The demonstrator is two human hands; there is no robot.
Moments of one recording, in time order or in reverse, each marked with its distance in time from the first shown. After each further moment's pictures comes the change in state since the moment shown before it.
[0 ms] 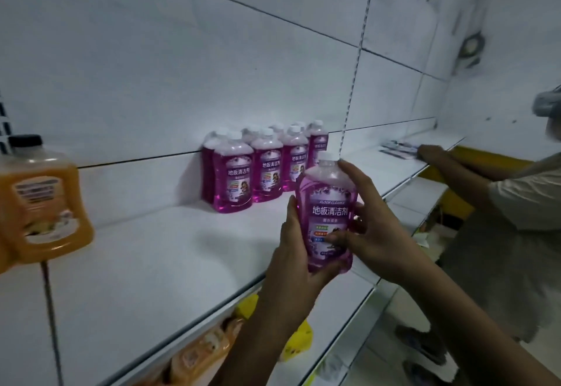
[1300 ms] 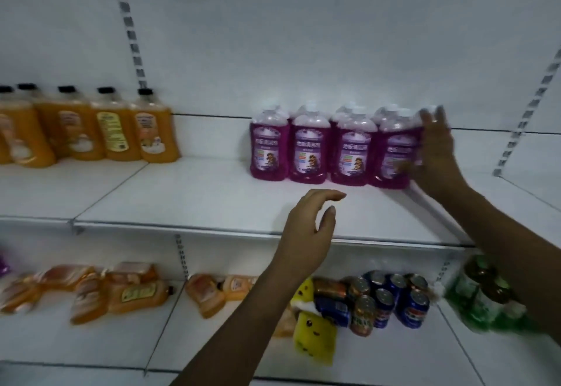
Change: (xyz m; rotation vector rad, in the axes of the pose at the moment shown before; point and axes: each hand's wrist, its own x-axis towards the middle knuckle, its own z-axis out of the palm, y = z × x) left_hand 0.108 -0.024 0.139 0.601 0.615 -0.104; right_hand 0.268 0.283 -0.088 -0.213 0.037 -0.544
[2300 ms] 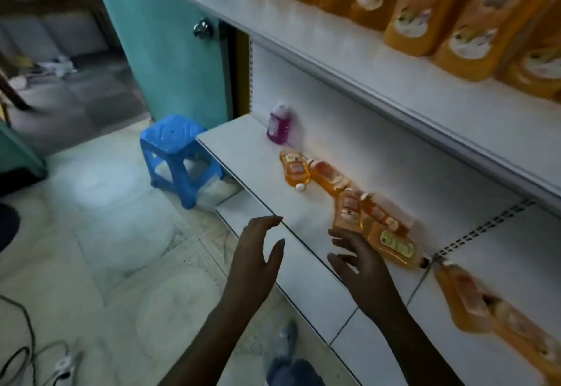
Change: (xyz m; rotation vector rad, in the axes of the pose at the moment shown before) left_hand -0.355 -0.254 -0.502 0.538 0.632 -0.665; right_hand -0.230 -0.665 0.366 1.034 -1.071 0.049
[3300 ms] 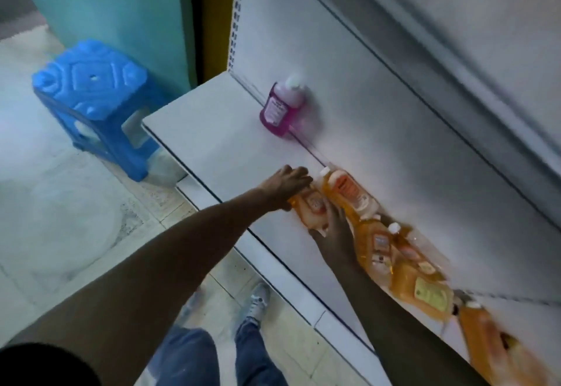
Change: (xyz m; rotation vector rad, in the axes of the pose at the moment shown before) left_hand 0.353 -0.281 0.165 0.412 -0.874 0.439; right_hand 0.307 0.175 0.118 -0.666 0.050 0.249
